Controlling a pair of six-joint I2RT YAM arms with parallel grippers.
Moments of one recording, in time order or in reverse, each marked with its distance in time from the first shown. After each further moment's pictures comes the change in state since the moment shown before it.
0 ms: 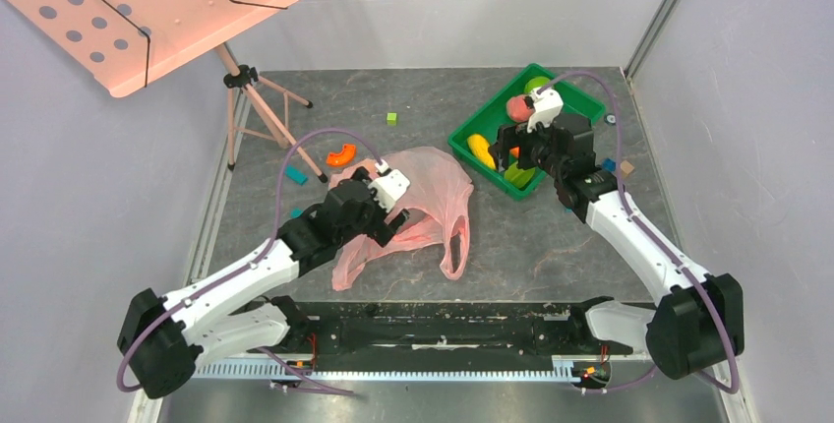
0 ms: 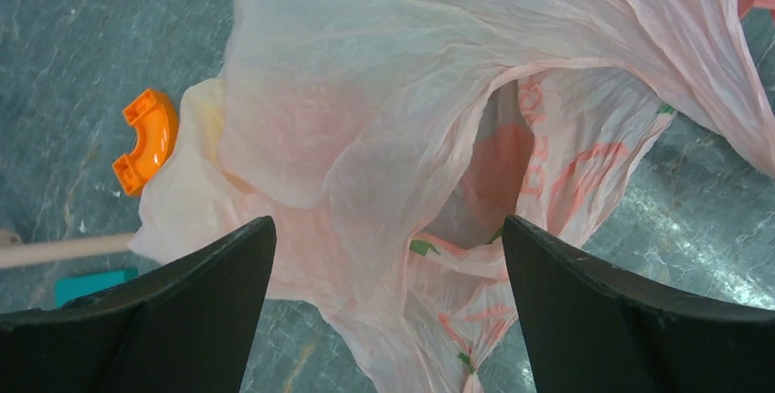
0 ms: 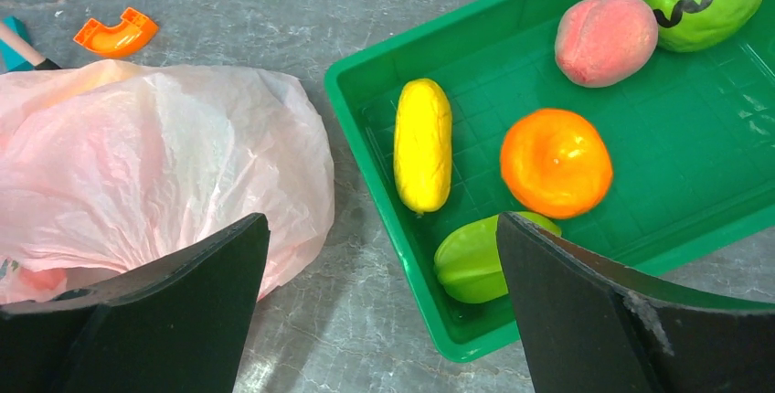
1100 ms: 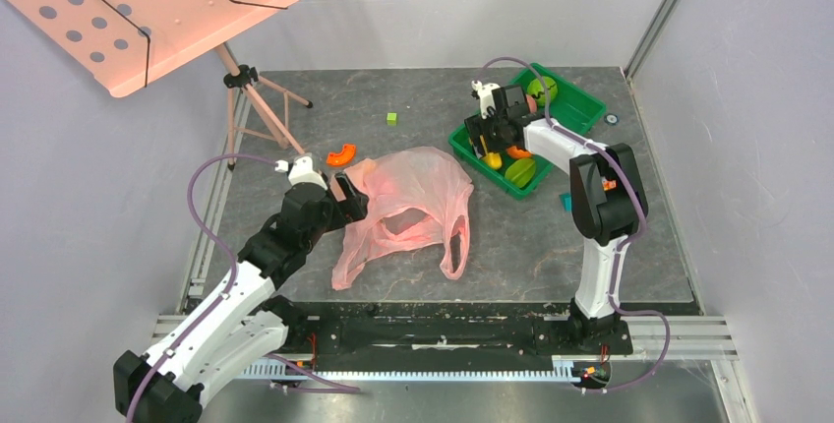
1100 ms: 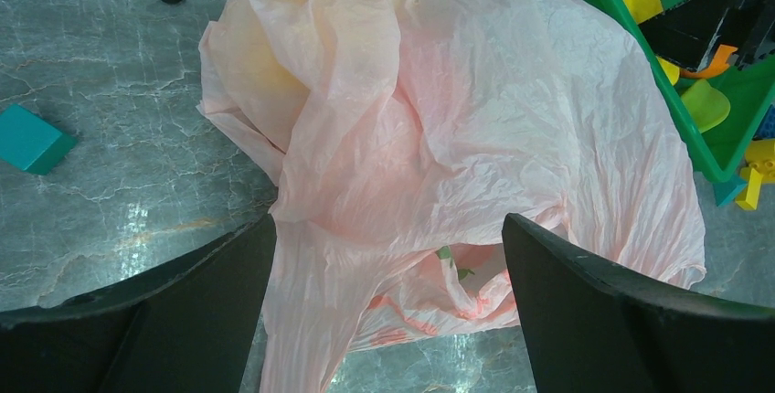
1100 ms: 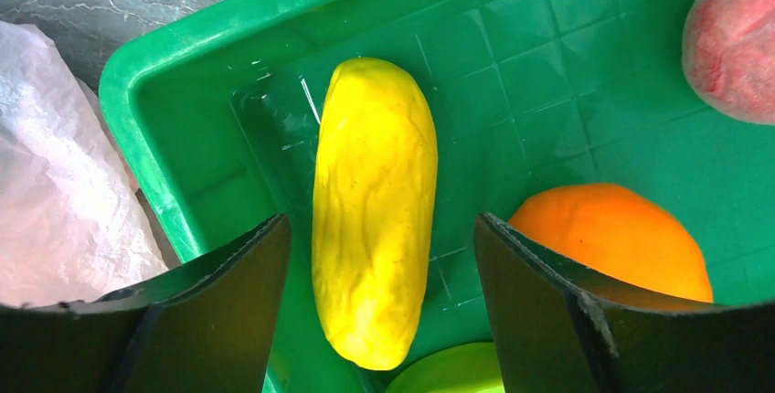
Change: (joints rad) left arm 0.254 -0.214 -0.077 -0.128 -0.091 -0.838; right arm 0.014 0.790 0.546 -0.243 0.061 -0.162
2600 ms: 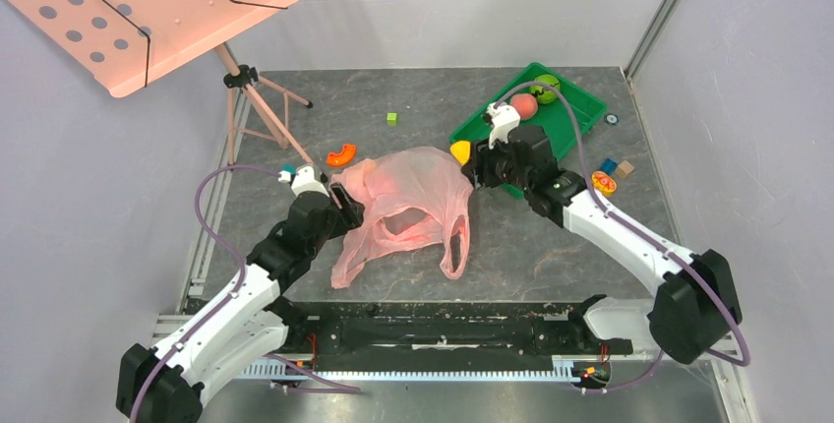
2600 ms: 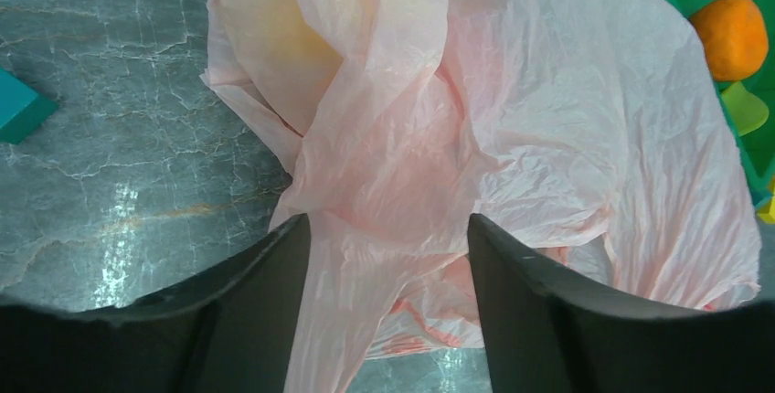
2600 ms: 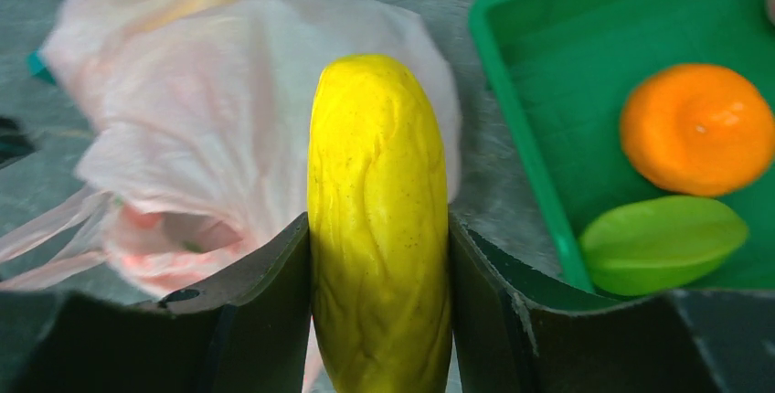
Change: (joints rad) left arm 0.000 0.008 -0.126 0.112 -0.014 -0.054; right arm 0.255 -0.743 -0.529 0.196 0.006 0.268
